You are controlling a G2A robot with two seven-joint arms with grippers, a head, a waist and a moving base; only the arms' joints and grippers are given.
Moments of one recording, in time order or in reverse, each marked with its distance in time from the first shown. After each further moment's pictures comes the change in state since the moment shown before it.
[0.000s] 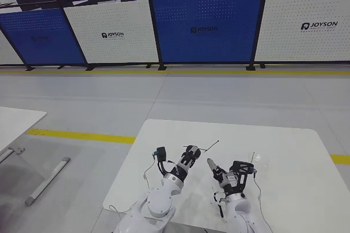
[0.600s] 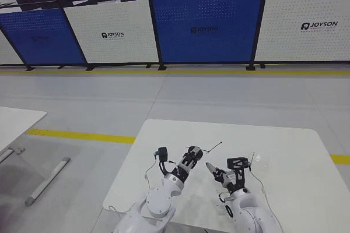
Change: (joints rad) left arm 0.004 0.000 0.001 -0.017 -0.011 0.005 -0.035; right arm 0.037 0.028 0.041 -0.006 -0.142 -0.109 0.157
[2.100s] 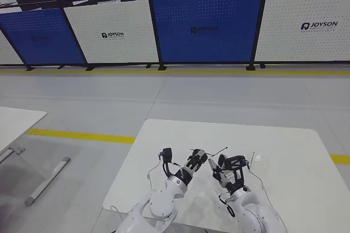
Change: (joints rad) left arm 0.003 -0.001 0.024 -0.005 0.065 0.016 -0.026; right arm 0.003 0.027 0.002 -0.038 0.010 -0.128 0.008
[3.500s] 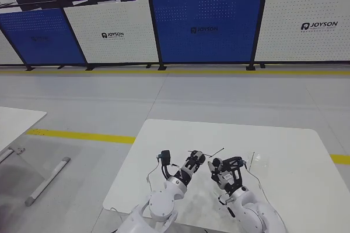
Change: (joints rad) left arm 0.014 -0.006 -0.005 -0.017 -0.048 0.060 0.036; right arm 0.058 0.014 -0.017 0.115 0.108 -0.102 0.006
